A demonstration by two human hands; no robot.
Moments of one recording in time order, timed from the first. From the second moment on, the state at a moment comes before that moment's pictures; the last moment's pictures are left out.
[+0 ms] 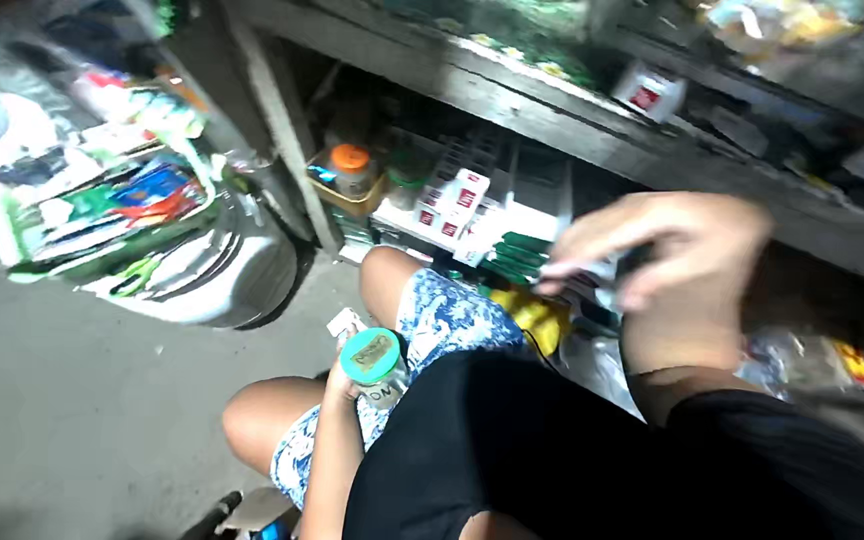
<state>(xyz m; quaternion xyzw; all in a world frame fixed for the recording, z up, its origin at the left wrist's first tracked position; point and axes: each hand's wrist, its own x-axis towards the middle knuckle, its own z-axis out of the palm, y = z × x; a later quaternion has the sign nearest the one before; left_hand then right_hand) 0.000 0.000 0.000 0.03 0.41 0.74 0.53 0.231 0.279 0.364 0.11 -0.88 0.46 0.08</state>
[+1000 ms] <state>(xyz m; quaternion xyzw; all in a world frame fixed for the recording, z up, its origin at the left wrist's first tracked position) -0.072 0.028 0.014 -0.22 0.48 0.80 0.29 -0.023 0.259 0.201 -0.13 -0.93 0.31 -0.11</state>
